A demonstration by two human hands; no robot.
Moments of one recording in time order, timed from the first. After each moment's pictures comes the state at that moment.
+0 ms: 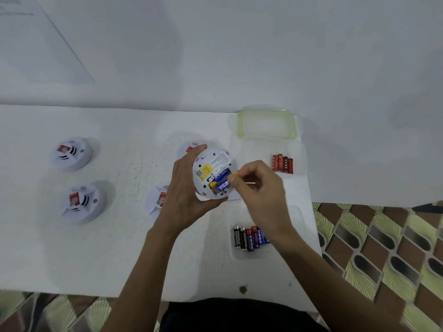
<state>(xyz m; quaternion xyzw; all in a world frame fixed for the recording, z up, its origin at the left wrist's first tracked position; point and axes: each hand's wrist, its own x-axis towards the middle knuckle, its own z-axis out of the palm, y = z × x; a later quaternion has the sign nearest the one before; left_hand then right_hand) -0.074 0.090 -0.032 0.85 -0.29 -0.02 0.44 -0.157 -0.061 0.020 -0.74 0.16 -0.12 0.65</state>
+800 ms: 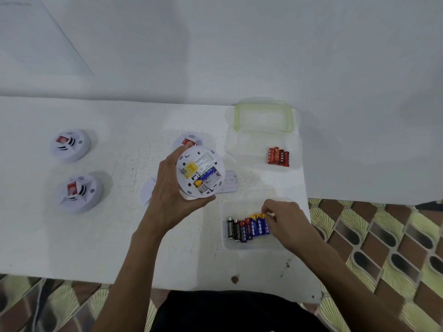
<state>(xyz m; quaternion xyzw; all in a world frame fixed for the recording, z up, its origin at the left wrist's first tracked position) -0.102 0.094 0.000 0.82 -0.27 0.01 0.50 -0.214 -0.134 -0.041 -0.95 0.09 0.13 0.26</state>
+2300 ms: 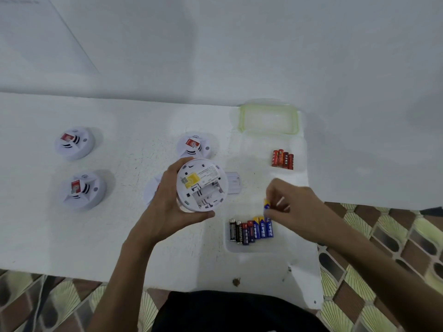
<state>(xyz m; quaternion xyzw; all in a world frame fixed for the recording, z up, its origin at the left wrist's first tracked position) -0.115 0.122 -0.009 0.84 -0.24 -0.10 0.48 -0.197 -0.147 0.024 -0.91 0.02 0.15 0.39</state>
